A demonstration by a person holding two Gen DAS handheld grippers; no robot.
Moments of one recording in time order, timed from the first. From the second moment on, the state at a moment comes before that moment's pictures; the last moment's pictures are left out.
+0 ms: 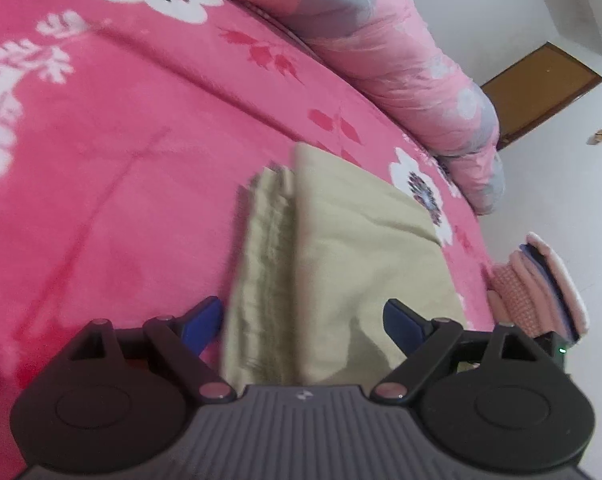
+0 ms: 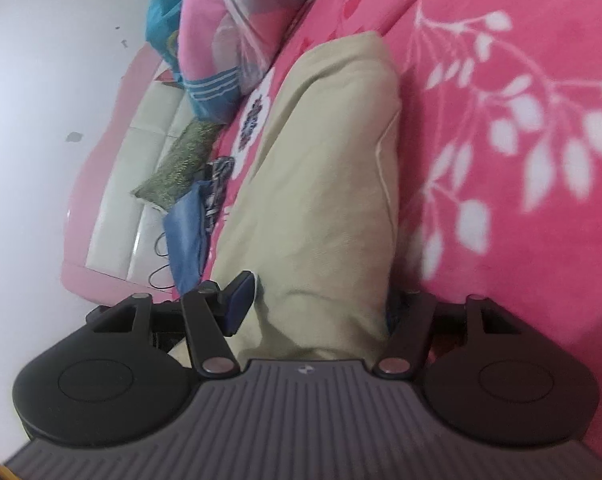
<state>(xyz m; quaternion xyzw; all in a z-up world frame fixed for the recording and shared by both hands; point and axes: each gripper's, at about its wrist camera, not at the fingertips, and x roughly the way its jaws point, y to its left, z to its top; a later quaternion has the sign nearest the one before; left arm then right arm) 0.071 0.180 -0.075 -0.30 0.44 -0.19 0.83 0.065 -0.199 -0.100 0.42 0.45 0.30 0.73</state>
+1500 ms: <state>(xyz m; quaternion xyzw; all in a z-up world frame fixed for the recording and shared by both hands) 0.054 0.072 -0.042 -0.29 0.37 -0.25 0.85 -0.120 -0.159 0.009 -0.12 0.22 0.30 0.92</state>
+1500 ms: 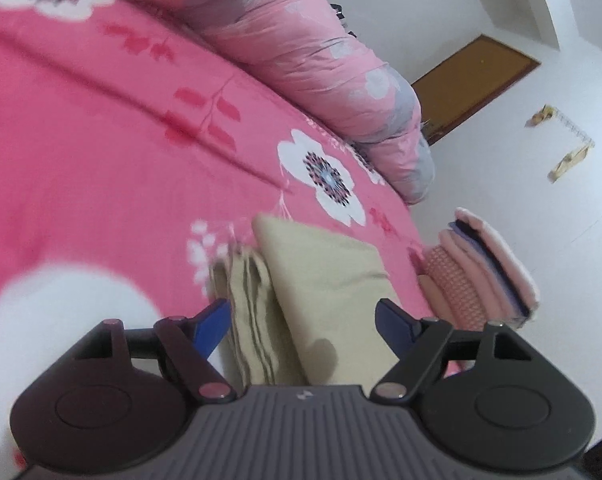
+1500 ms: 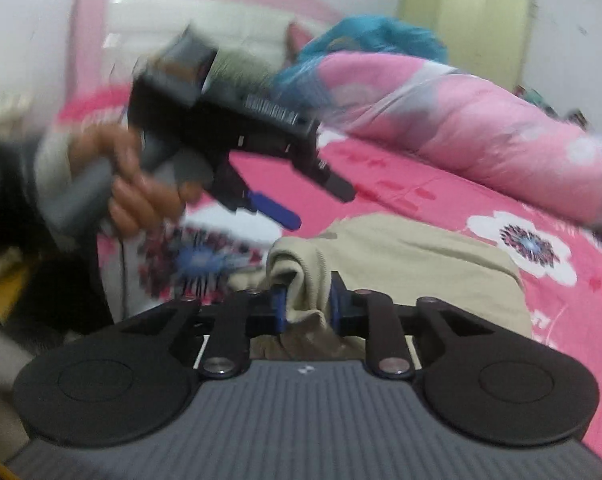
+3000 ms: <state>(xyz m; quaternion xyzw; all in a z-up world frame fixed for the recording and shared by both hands) 0.032 -0.010 0.024 -0.04 0.27 -0.22 0.94 -0.117 -0.222 -0.007 0.09 0.19 0.45 0.87</state>
